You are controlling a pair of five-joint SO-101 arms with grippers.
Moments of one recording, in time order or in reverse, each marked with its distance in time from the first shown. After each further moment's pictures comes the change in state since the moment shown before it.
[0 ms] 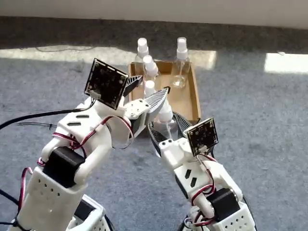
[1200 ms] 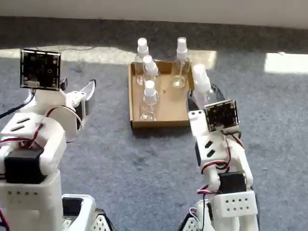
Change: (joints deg) left arm -30.0 -0.1 -7.6 20.2 -5.3; right arm 21.8 20.0 -6.9 -18.6 13.3
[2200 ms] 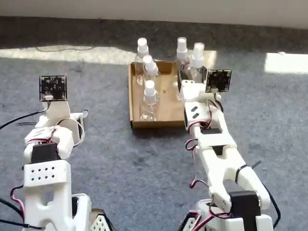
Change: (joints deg) left arm -10.9 0.2 38.9 -23.8 0.0; right arm 0.4 57.1 -9.7 -50.1 -17.5
